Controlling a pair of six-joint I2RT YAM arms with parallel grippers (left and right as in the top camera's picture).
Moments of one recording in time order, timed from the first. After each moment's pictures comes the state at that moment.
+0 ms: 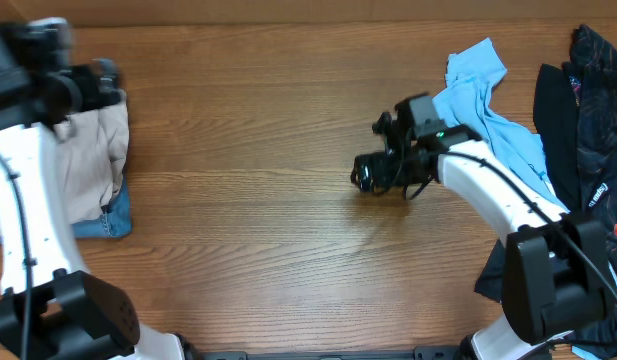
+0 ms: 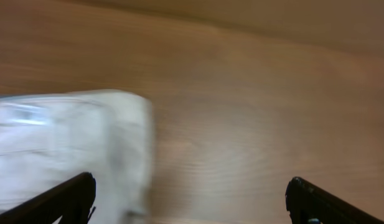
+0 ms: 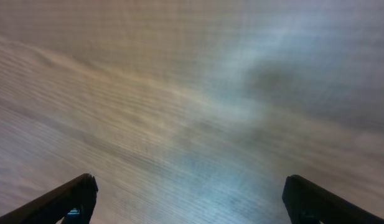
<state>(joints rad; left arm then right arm) 0.31 1.70 1.66 -0.83 0.25 0.08 0.27 1.78 1.23 -0.69 -0.32 0.13</state>
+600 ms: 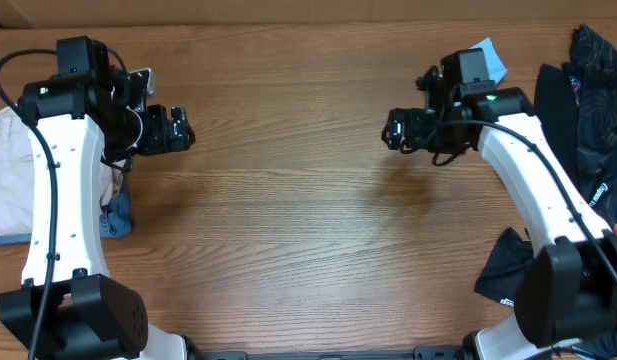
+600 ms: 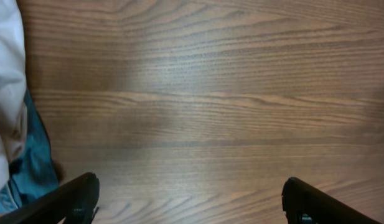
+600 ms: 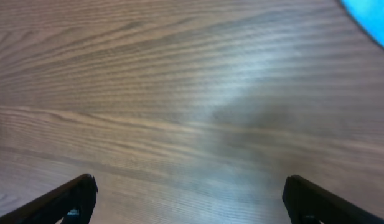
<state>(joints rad) 0.18 1.70 1.66 -1.28 0.27 0.03 0.14 1.71 1.44 -0.93 -0.25 0.19</state>
